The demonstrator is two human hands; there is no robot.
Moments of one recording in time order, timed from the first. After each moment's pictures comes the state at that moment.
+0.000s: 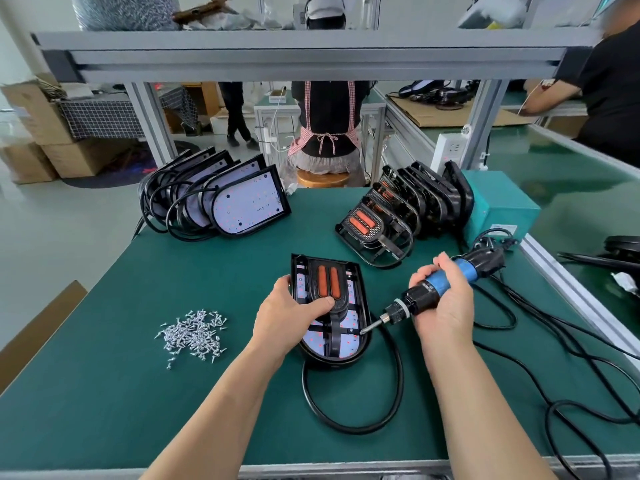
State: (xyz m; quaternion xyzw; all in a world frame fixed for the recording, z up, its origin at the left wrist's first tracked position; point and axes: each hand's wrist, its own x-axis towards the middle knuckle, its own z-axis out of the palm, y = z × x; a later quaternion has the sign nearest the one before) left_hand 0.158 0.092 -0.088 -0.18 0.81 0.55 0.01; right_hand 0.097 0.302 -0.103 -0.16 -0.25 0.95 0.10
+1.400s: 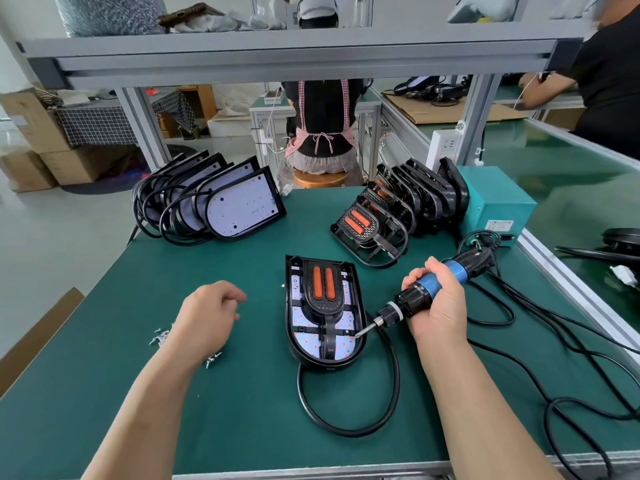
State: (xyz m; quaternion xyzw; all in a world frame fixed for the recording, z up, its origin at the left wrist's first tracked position) left_hand 0.168 0.007 -0.078 -0.16 0.93 0.33 -0.06; right_hand 0.094 0.302 -0.111 -0.19 -0.24 0.95 0.08
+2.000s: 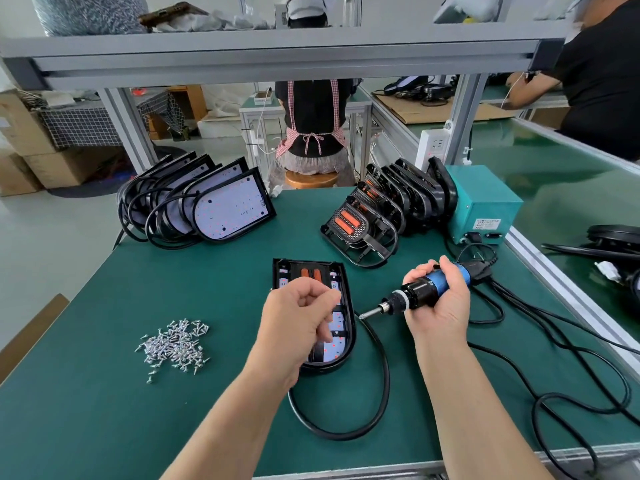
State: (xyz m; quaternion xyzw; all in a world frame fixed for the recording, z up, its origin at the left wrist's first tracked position) left_hand 0.177 0.127 -0.065 -0.08 0.74 0.67 -0.03; right_hand 0.095 0.316 -0.106 -0.18 -0.10 0.98 0.08
